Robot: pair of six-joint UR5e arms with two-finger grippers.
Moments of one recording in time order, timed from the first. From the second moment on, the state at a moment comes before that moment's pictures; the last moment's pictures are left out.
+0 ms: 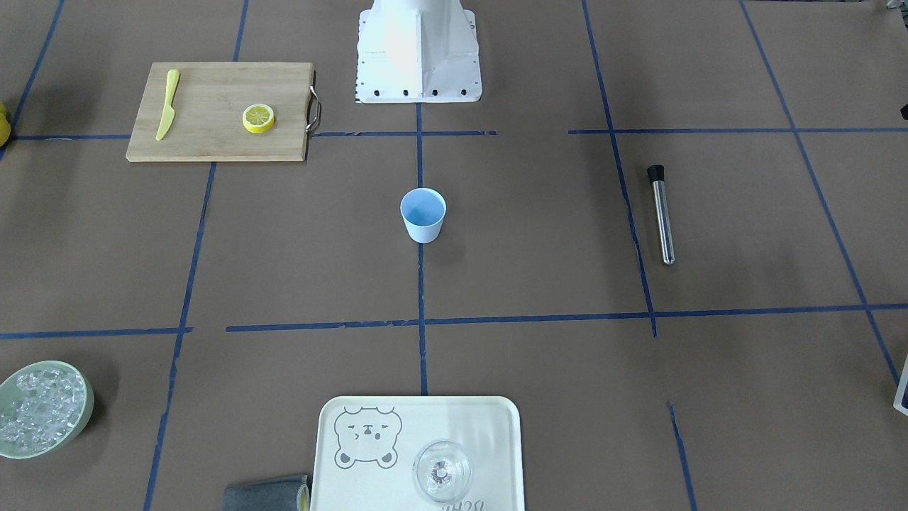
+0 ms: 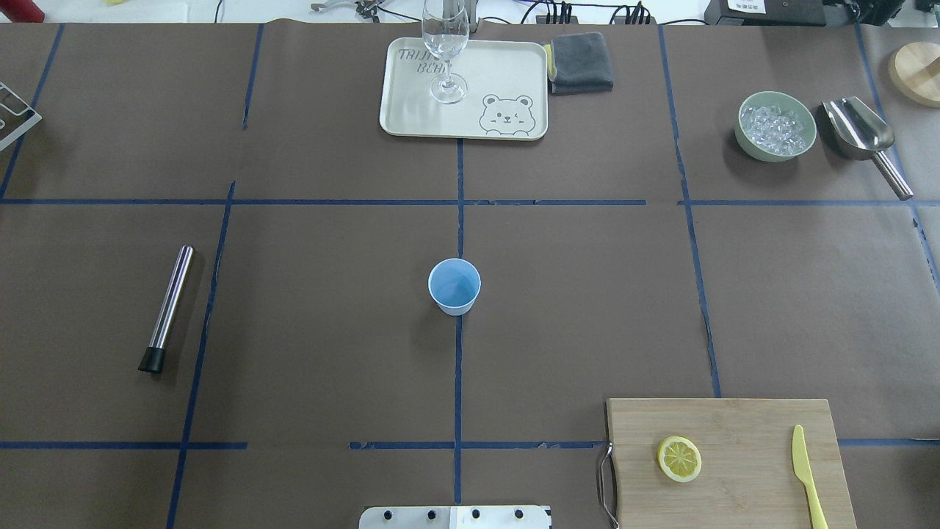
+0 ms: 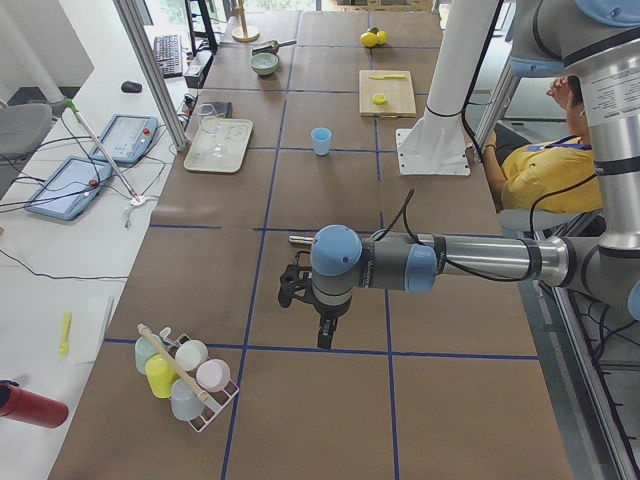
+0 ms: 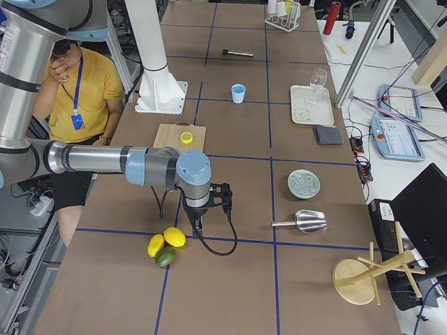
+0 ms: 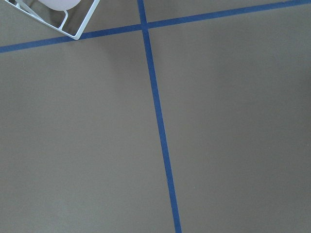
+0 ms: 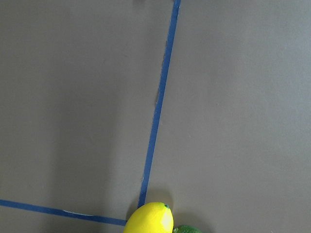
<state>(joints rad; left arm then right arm) -1.56 -1.27 -1.90 -1.60 -2.38 0.12 1.58 -1.97 1.99 -1.65 2.31 -0.21</state>
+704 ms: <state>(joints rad) -1.56 -1.27 -1.90 -1.60 -2.38 0.13 1.58 -1.97 1.99 -1.65 2.24 -0.21</state>
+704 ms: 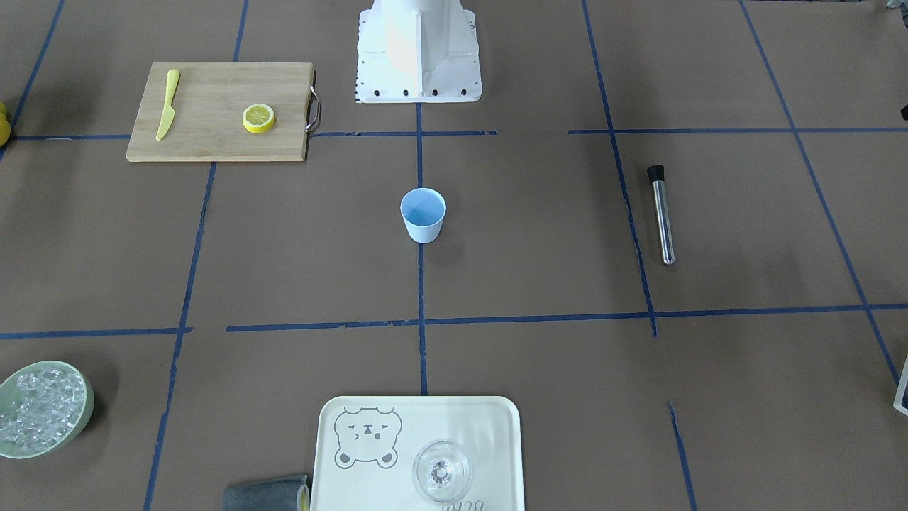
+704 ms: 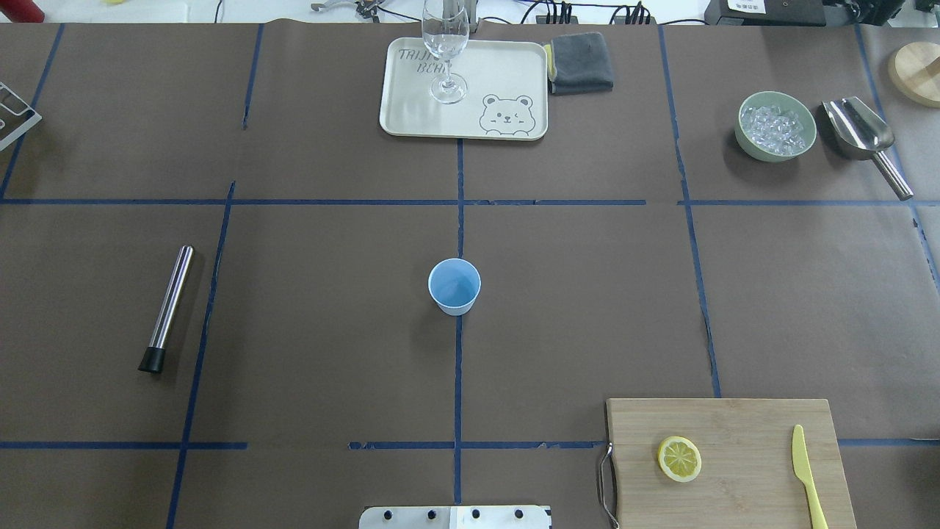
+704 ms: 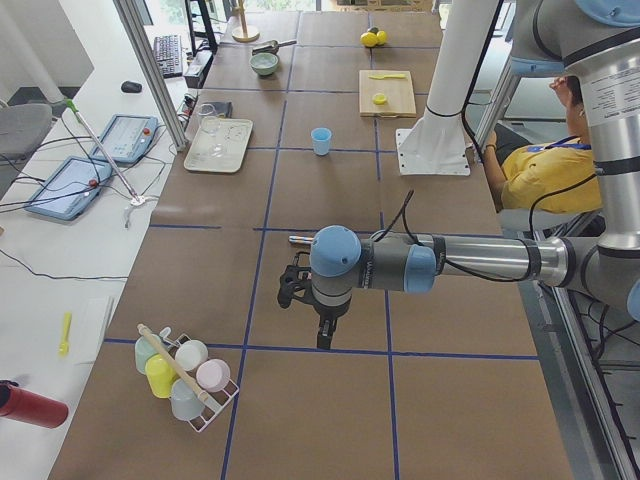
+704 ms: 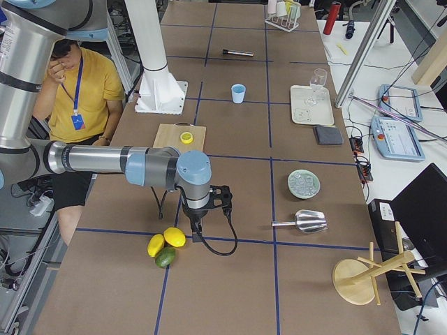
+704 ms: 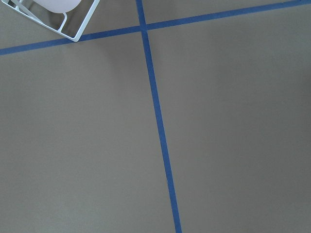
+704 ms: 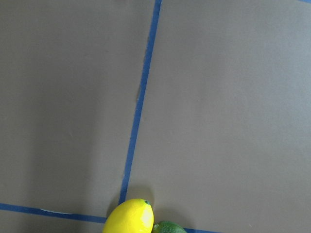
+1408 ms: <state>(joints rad) -1.57 -1.27 -1.91 -1.60 -2.38 0.13 1.58 -1.81 2.01 -1.64 2.31 -0.19</state>
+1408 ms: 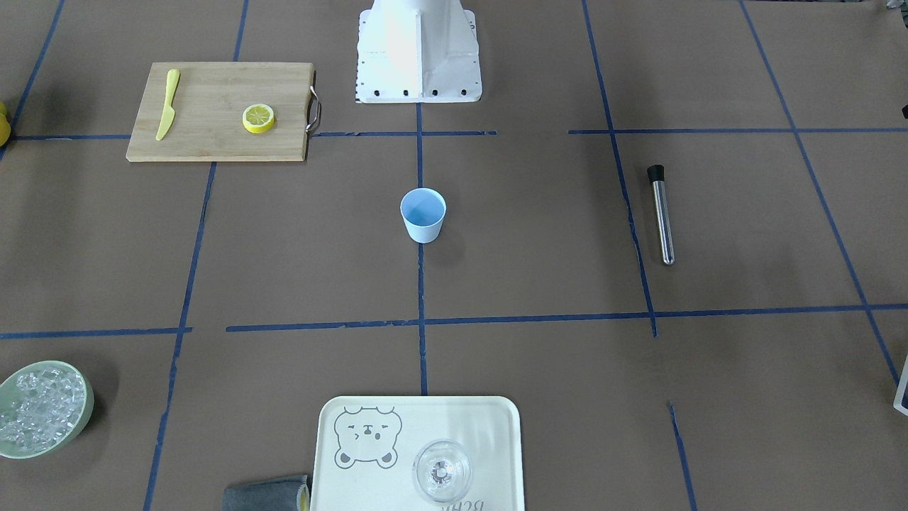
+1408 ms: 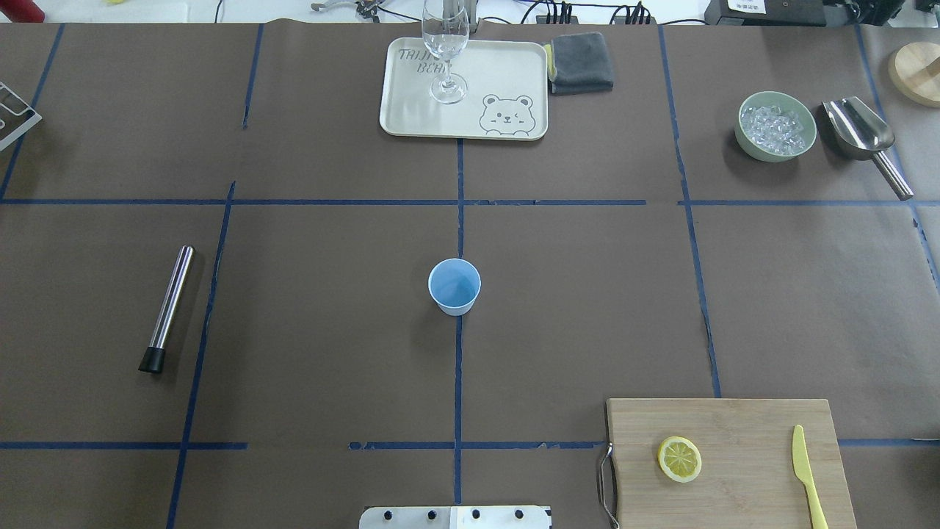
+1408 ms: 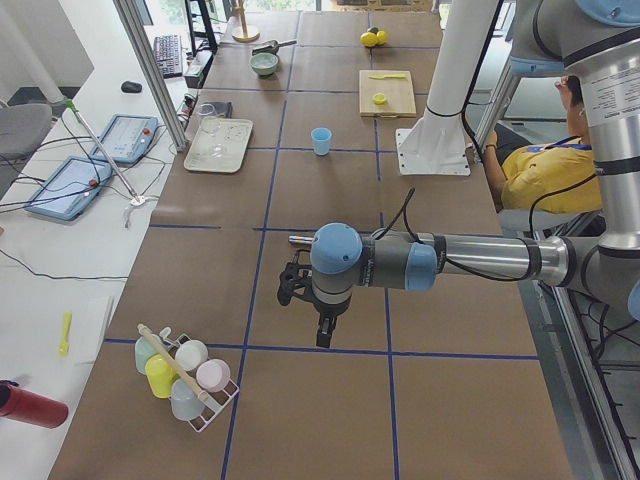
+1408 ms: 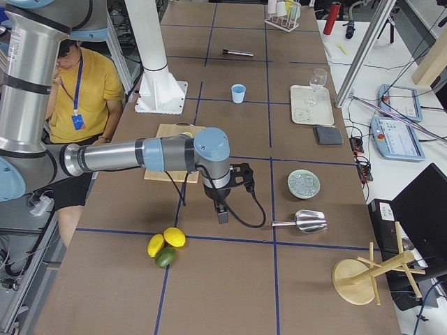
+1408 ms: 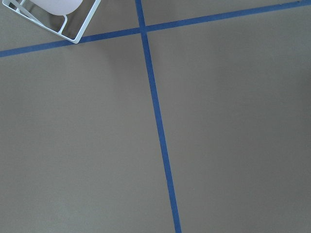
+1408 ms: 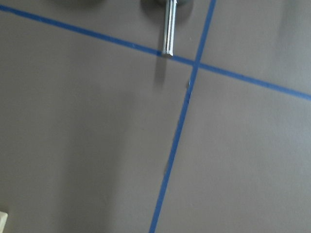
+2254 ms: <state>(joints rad) -1.57 -1.27 -1.91 -1.60 -2.38 0.13 1.29 -1.75 2.15 -1.41 2.34 0.23</state>
